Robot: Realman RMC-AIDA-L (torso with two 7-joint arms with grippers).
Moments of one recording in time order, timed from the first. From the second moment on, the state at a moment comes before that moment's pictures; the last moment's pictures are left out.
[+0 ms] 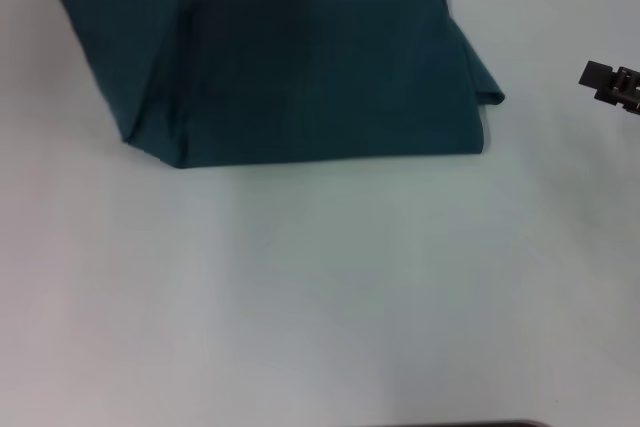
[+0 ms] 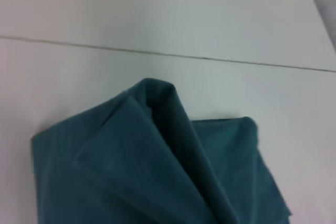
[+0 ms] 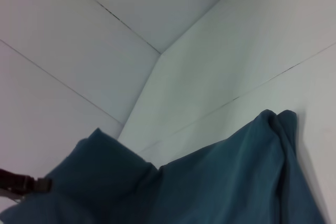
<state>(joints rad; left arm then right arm) -0.94 -1.94 -2.36 -0.98 -0.64 1.63 -2.88 0.32 1.98 -0.48 -0.60 -1.92 -1.57 1.93</state>
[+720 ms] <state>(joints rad) -1.10 -1.99 -2.31 -0.98 -0.64 1.63 -2.90 0.32 1.98 -0.48 -0.60 -1.92 -1.57 1.93</state>
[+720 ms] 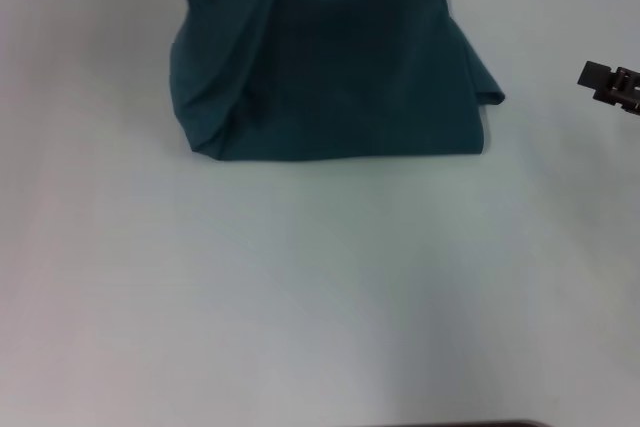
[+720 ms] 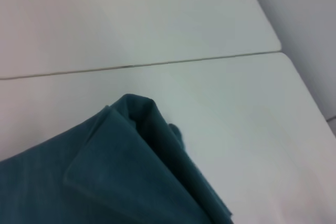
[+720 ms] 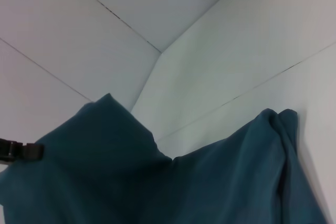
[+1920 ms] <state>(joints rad) -1.21 -2.10 -2.18 -0.84 -0.64 1.37 -2.90 0.33 1.98 -0.48 -0.59 -1.94 -1.57 1.94</state>
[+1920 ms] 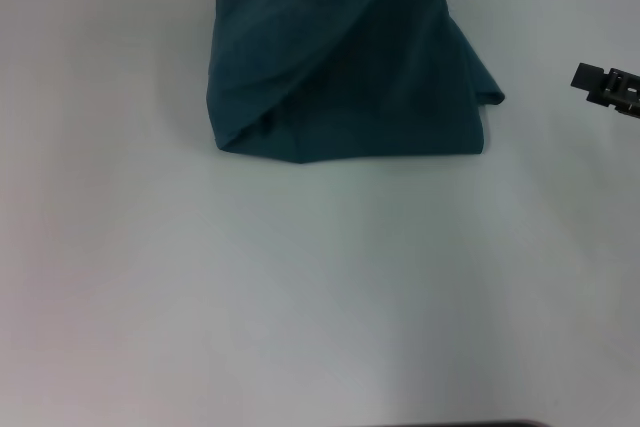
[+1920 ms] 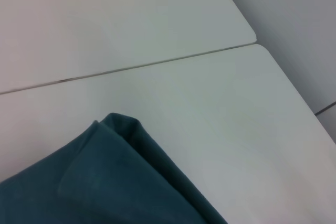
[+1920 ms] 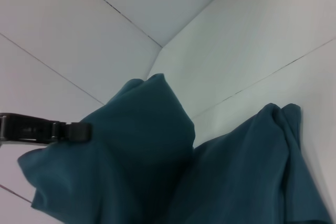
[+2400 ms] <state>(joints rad) -1.26 -2.16 -2.17 -0.76 -0.65 1.25 -2.87 0.34 1.98 -0.48 -0.59 -1.95 -1.57 1.94</state>
